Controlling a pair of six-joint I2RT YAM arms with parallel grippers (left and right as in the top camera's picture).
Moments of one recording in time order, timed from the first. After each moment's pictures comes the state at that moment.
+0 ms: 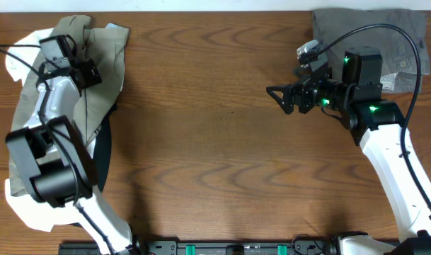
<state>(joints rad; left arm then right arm) 0.33 2.05 1.44 -0.33 -0.20 -0.03 0.11 1.41 1.11 -0.39 -0.66 -0.14</state>
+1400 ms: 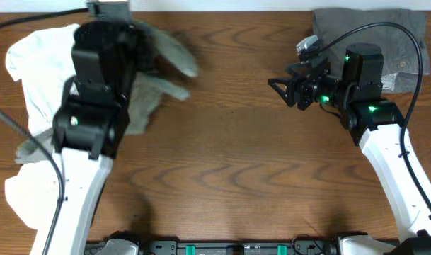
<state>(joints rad) -0.24 1.27 1.44 -0.47 -0.20 -0.08 0.11 1.41 1.11 -0.31 -0.70 -0.11</state>
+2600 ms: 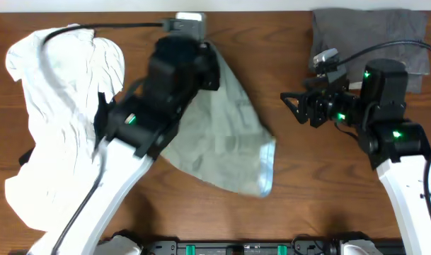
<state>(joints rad) -0.52 1.40 1.44 -0.51 -0.16 -0.33 0.09 1.22 1.12 -0.57 -0.63 -0.06</state>
